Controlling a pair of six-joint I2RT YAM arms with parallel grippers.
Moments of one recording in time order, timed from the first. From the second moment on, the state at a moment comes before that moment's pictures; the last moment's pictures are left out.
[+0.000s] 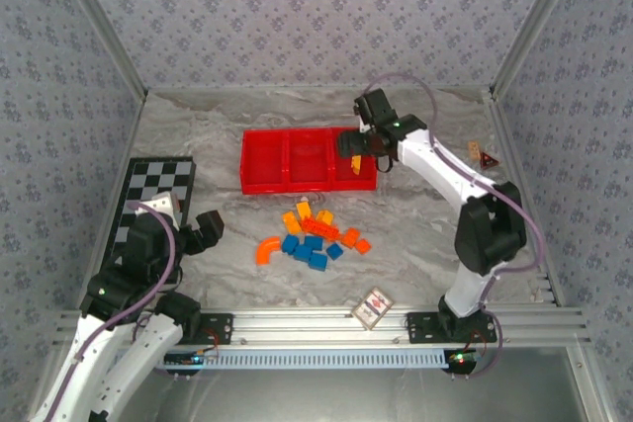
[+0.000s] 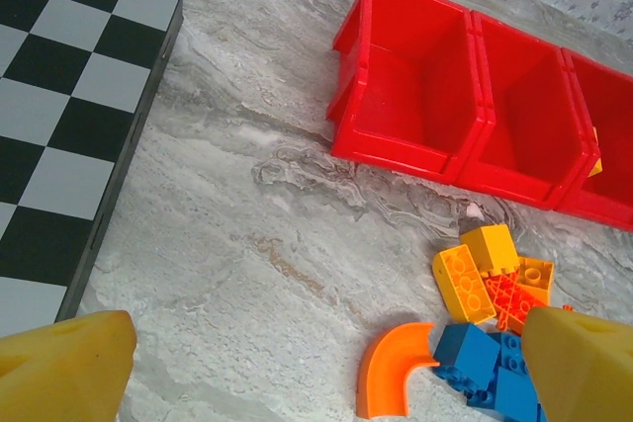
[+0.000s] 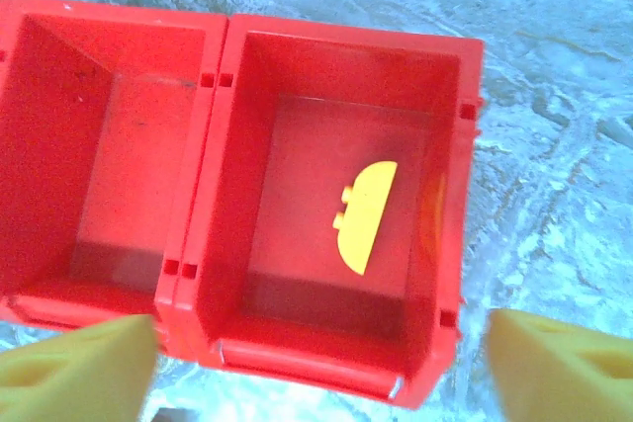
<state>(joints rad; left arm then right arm) -0.44 0.41 0.74 -0.97 -0.21 -0.62 0.49 1.71 1.47 -0.70 0.10 0.29</state>
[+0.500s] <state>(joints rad) -0.44 0.44 0.72 -0.95 -0.21 -0.62 0.67 1.50 1.19 -0.71 0.15 0.61</state>
